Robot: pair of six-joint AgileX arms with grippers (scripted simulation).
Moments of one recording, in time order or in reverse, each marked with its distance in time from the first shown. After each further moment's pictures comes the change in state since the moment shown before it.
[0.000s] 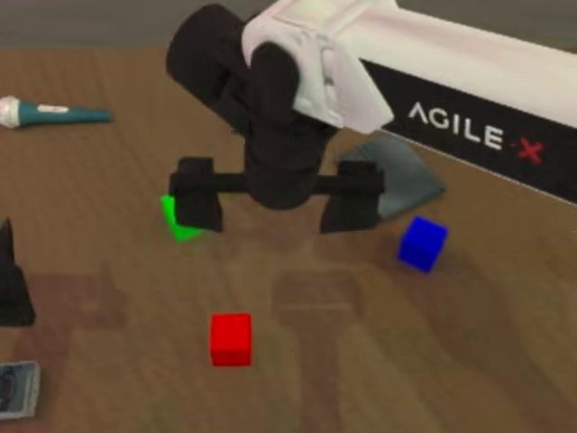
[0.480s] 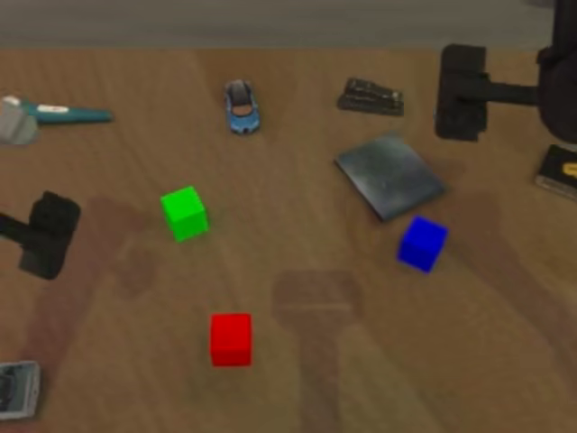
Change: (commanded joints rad) left arm -0.103 0.725 0.552 -0.403 0.016 0.239; right arm -0.305 -0.807 -0.676 0.361 0.076 -0.318
